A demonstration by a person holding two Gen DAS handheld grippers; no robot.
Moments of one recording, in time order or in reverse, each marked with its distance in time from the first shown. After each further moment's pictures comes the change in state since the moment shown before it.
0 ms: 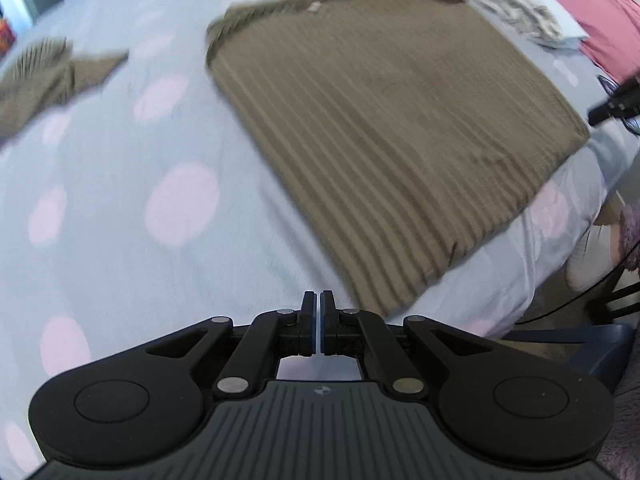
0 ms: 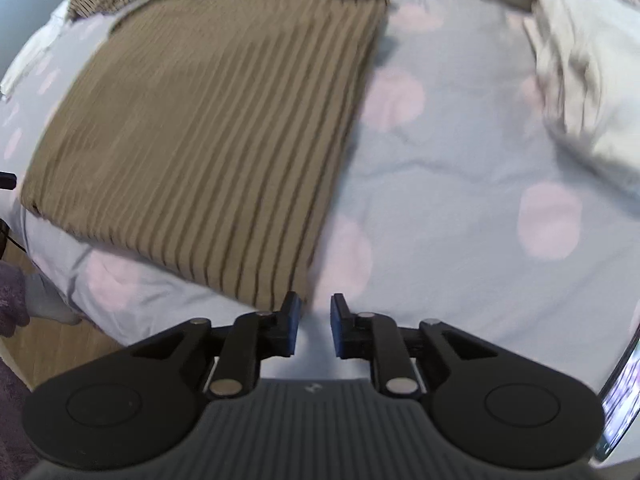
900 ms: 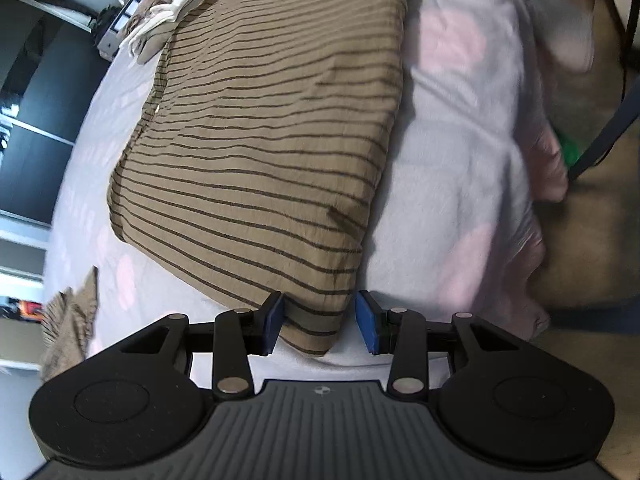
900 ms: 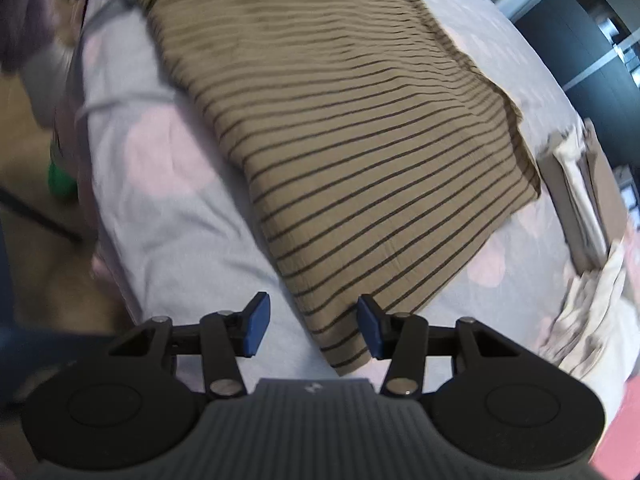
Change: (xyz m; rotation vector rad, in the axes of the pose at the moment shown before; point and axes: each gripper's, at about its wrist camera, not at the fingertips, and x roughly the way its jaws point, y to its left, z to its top) left arm 0.064 -0.135 -0.035 0.806 -0.003 0.326; right arm 0.037 0.107 -0.052 -0.877 -0.061 -0.260
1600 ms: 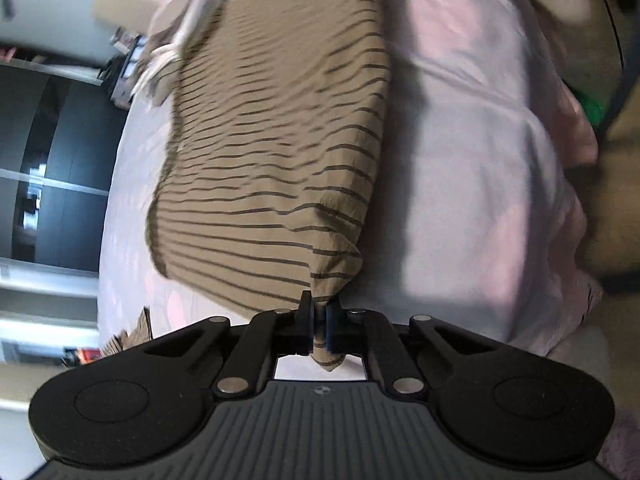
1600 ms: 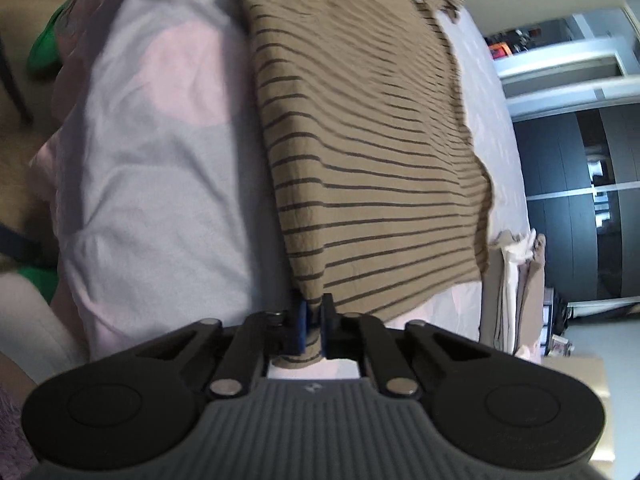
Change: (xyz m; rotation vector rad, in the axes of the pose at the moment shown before) left arm 0.000 0.011 -0.003 0.099 -0.061 0.123; right arm 0.001 0.015 -0.010 -0.309 -0.045 -0.245
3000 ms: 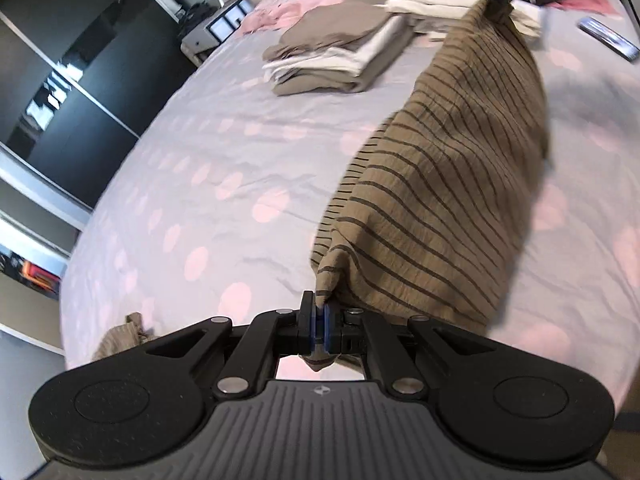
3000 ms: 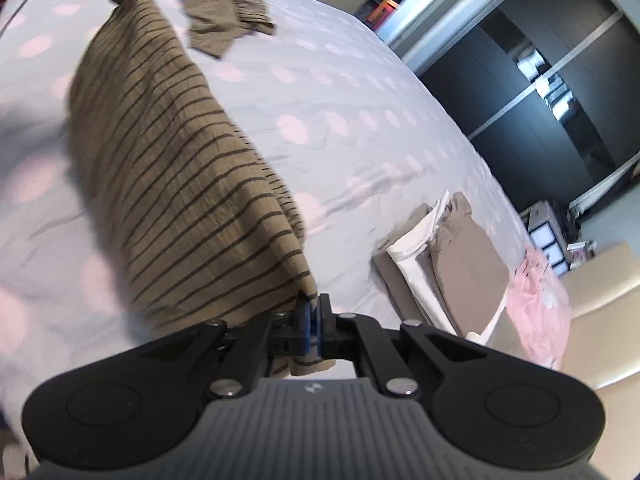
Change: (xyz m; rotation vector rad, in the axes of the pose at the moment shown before) left arm 0.031 0.268 0.019 -0.430 -0.074 -0.134; right arm 0.033 -0.250 0.016 0.478 -0.067 0.030
